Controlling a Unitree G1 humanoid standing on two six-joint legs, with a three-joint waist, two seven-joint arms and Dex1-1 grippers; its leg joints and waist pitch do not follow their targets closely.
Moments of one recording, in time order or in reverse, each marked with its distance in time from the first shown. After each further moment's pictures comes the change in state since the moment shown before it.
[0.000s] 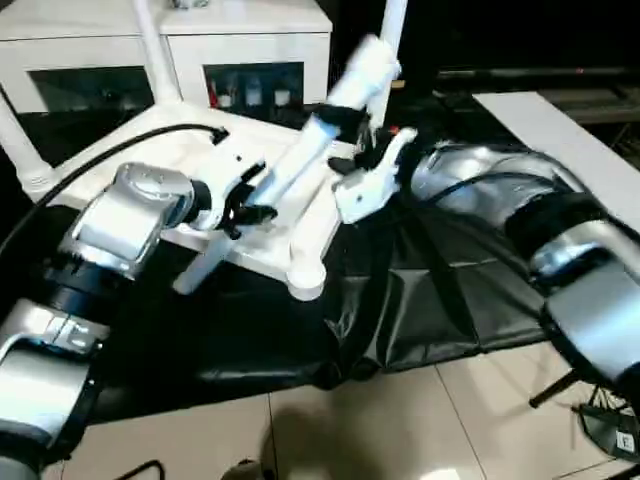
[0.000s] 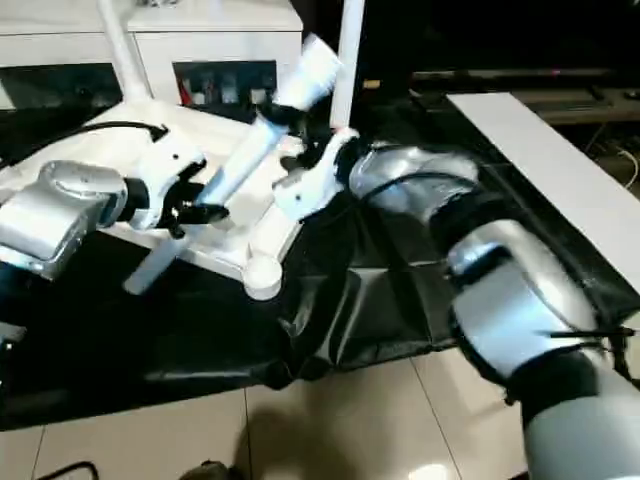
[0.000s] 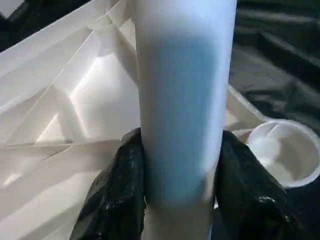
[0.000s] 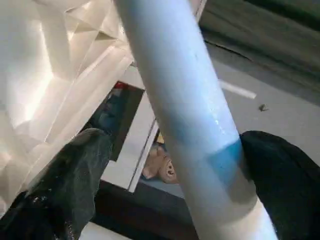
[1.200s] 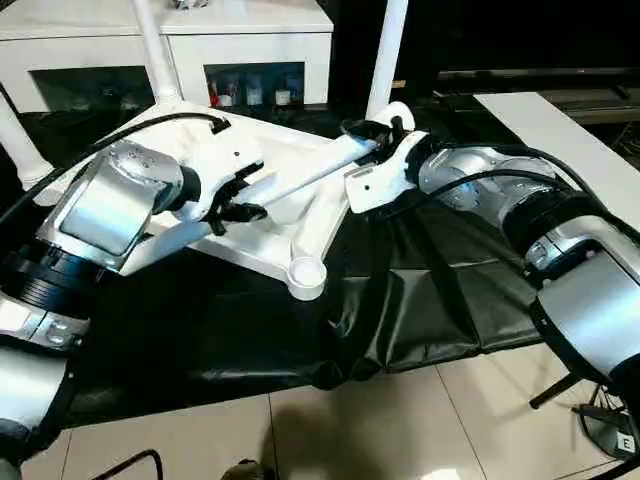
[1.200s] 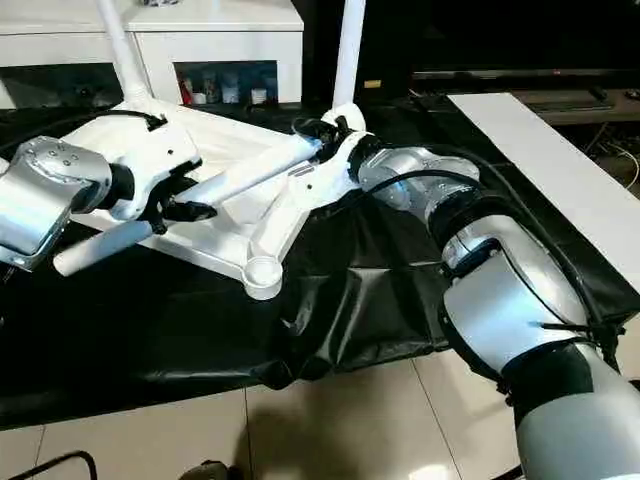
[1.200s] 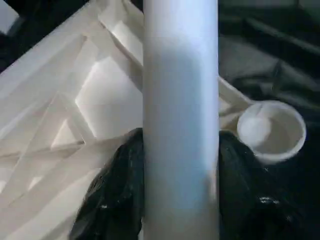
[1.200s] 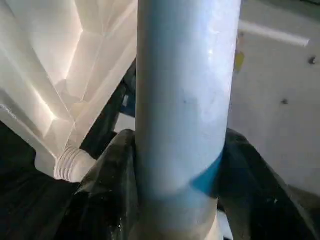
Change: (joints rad) left arm -0.025 0.036 0.028 -0.110 0.041 0.036 -0.116; right arm -0.009 0.014 -0.017 0.138 0.069 0.076 0.089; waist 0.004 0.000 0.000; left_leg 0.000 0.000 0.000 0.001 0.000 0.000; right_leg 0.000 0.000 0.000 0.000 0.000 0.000
